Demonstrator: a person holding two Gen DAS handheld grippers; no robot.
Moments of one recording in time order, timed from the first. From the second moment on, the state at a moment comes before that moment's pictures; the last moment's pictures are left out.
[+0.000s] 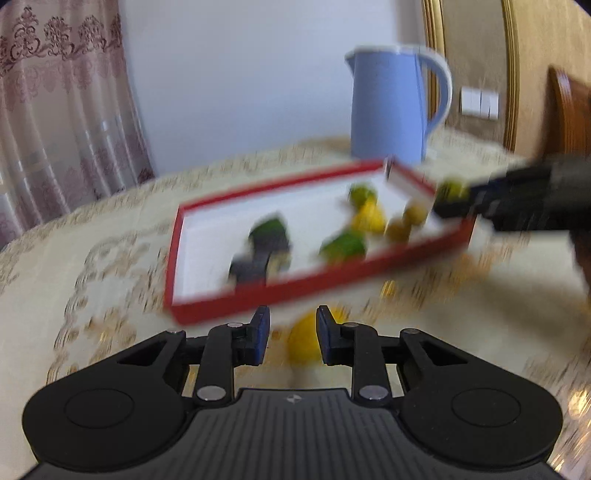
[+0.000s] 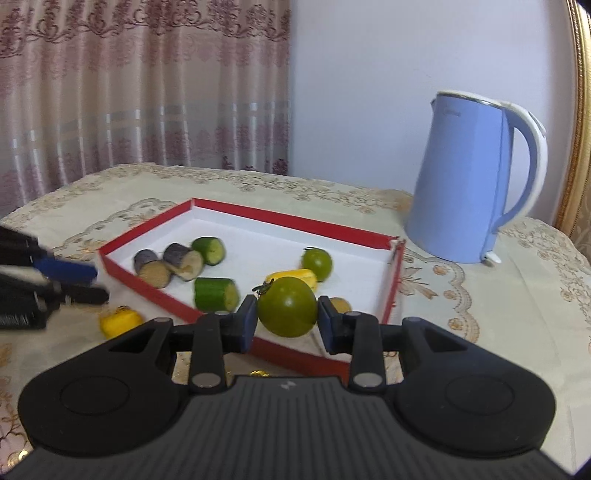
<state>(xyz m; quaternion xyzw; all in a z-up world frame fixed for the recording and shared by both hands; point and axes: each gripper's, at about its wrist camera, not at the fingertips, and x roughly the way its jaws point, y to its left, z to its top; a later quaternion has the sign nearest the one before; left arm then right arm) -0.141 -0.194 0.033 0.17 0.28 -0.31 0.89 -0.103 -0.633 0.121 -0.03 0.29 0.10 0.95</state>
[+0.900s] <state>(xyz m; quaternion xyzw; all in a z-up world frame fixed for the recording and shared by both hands) -0.129 -0.212 0.008 0.13 0.31 -0.31 0.89 -0.115 -0.631 0.111 -0.02 0.30 0.11 0.95</state>
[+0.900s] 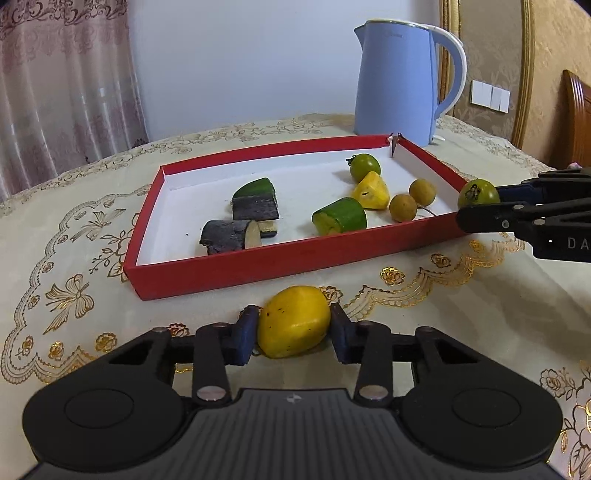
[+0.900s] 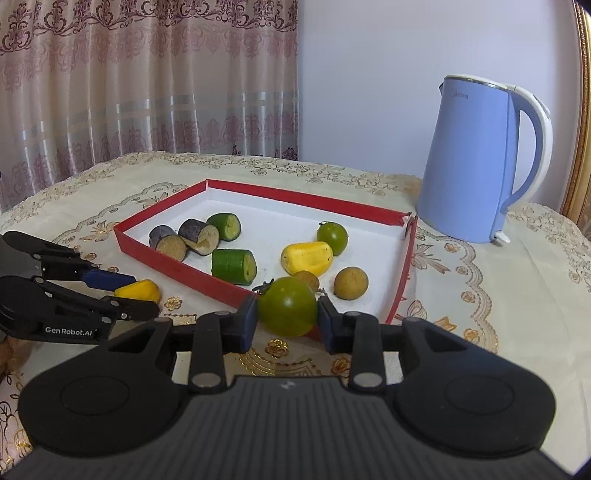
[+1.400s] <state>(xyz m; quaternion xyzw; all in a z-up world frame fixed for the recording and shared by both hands) -0.120 -0.226 0.047 0.14 0.24 -0.28 0.92 -0.105 -0.635 0.123 -0.02 0.29 0.10 0.95</state>
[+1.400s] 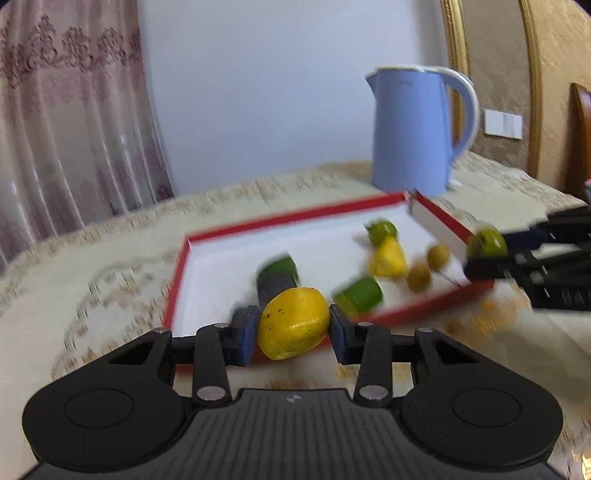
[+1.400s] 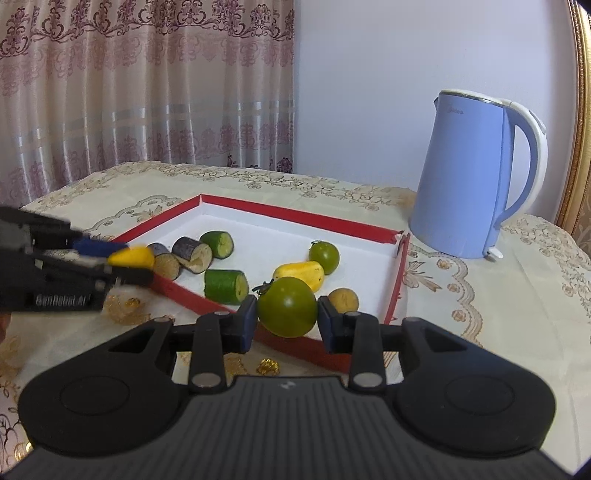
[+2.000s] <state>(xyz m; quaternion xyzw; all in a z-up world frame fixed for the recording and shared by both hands) -0.037 -0.276 0.029 0.11 0.26 -0.24 0.93 -0.046 -0.659 0.102 -0.02 0.32 0.05 0.95</state>
